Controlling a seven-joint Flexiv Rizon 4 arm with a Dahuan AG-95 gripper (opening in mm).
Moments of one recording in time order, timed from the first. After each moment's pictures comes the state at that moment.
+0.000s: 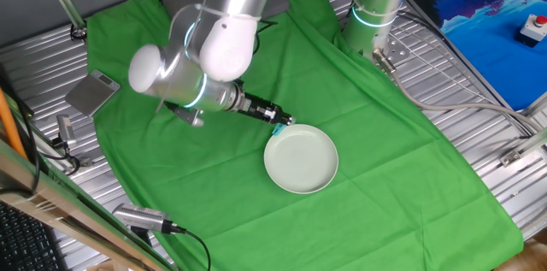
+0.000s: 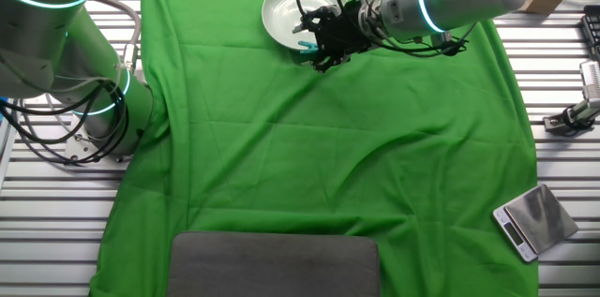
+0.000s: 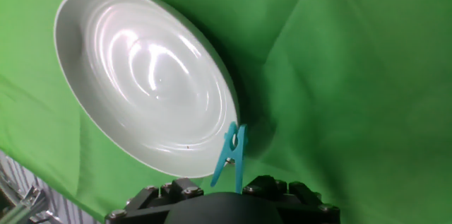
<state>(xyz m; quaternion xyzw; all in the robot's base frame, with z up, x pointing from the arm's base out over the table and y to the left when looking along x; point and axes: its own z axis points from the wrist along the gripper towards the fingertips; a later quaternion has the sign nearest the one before) 0.365 0.130 0.058 0.23 -0.90 -0.18 0.31</state>
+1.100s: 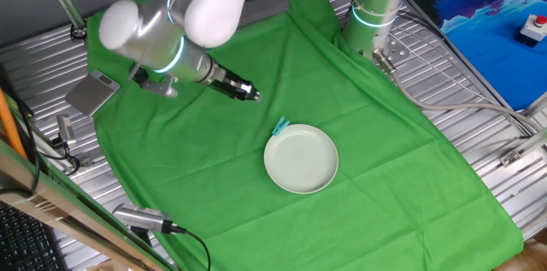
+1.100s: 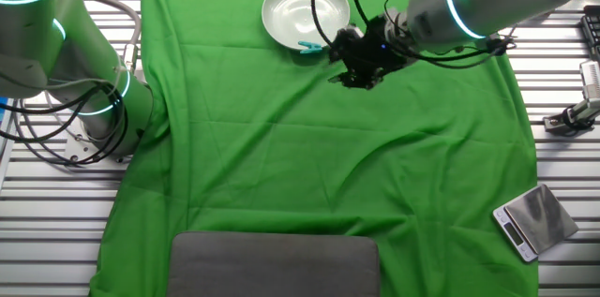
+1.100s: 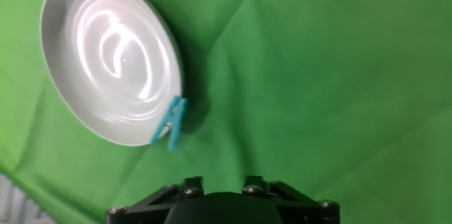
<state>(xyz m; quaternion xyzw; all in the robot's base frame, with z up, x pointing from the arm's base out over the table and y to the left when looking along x) 0.426 0.055 0.088 0.31 -0.91 -0.15 0.23</state>
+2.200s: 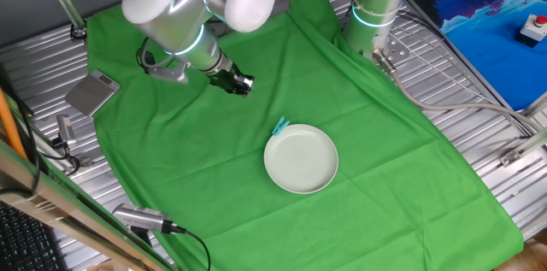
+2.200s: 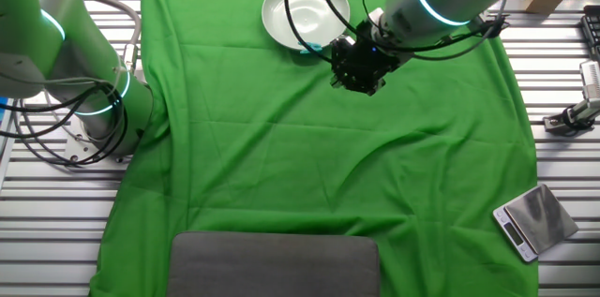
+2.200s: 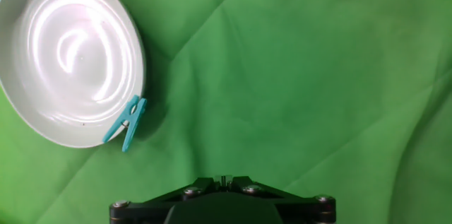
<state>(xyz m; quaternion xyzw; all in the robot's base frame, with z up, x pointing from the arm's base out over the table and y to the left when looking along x) 0.432 0.041 0.086 0.35 -0.92 -0.10 0.16</state>
